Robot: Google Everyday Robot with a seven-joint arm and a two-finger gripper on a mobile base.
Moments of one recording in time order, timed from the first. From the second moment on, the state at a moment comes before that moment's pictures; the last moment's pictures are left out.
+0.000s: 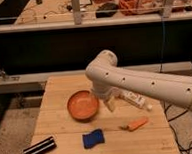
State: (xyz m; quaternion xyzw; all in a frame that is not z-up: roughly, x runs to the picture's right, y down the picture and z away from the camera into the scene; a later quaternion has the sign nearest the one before) arm 0.026 0.090 0.714 -0.26 -0.14 -0.39 0.87
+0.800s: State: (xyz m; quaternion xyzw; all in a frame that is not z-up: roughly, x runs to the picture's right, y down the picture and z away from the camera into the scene) arm 0.124 0.025 0.798 -0.22 -0.13 -0.27 0.93
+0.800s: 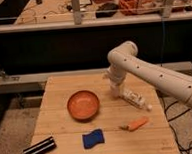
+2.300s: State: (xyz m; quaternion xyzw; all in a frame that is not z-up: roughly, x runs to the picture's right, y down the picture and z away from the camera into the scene) arm 0.138 0.165 0.670 -0.27 -0.12 -0.25 0.92
